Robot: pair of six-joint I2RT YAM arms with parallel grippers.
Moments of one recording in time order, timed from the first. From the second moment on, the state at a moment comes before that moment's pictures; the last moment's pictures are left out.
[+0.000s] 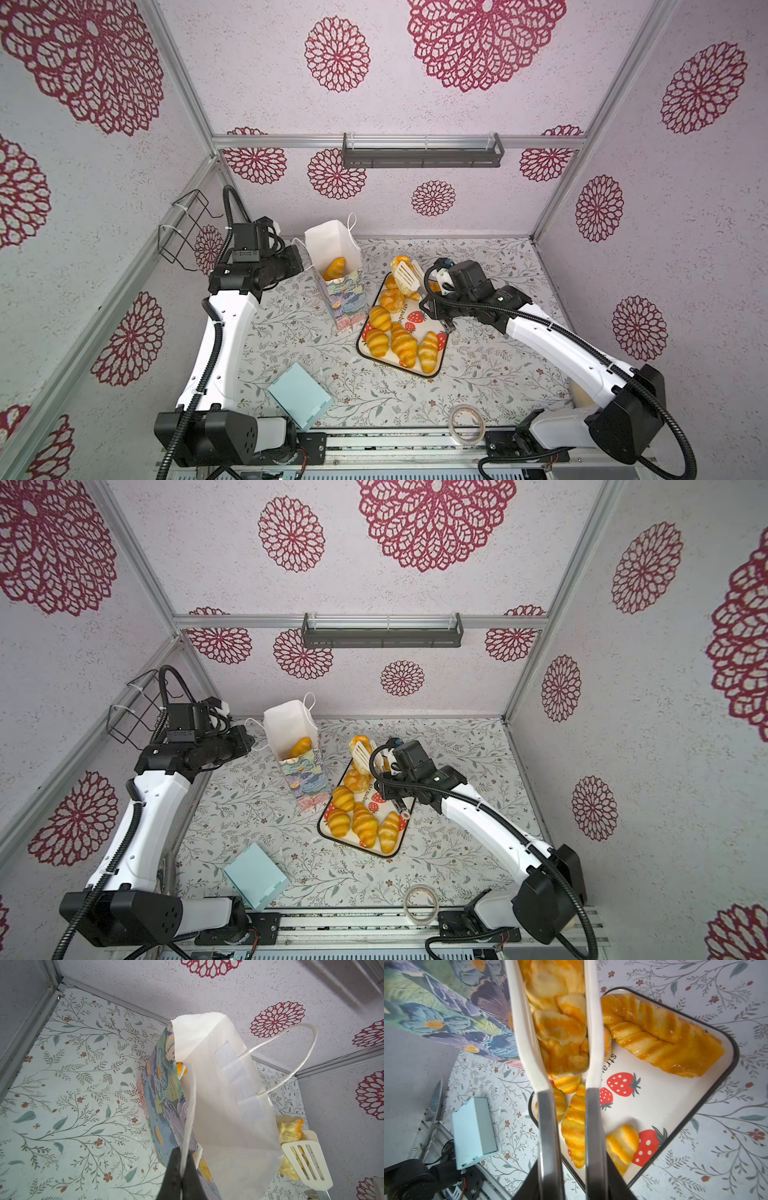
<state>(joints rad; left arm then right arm) 0.03 1.34 1.48 -0.84 0.22 -0.37 0.65 1.36 1.21 -0.63 -0.17 0.43</state>
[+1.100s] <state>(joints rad) 0.03 1.34 1.49 -0.85 0.23 -0.37 0.65 1.34 1.18 -0.24 -0.55 0.60</state>
